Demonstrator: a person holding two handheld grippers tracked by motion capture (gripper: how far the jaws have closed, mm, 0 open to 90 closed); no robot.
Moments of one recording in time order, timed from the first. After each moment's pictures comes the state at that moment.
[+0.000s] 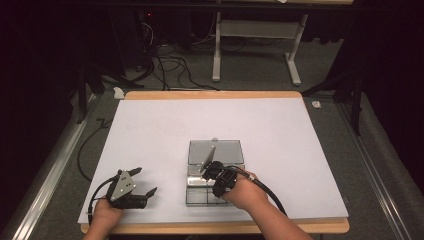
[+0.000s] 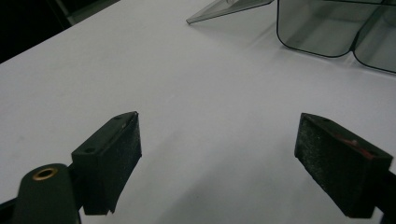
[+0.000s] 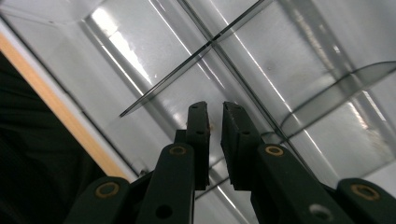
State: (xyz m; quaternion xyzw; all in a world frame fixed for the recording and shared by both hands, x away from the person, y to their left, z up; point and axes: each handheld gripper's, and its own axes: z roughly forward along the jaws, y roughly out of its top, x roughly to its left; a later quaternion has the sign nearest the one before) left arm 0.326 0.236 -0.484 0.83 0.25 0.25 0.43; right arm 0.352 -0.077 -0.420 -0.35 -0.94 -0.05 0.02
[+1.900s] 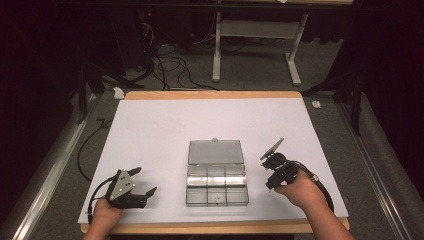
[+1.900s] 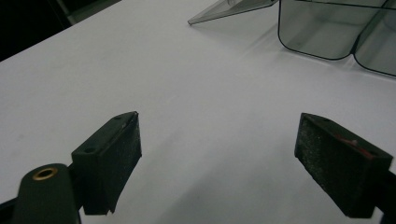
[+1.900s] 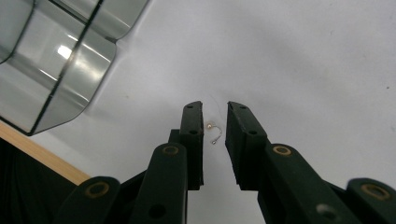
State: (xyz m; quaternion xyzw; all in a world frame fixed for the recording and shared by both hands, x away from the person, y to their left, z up) left arm 0.325 0.237 -0.484 0.83 0.25 0.25 0.43; right arm 0.350 -0.231 -0.408 -0.50 -0.87 -0.05 -0.02
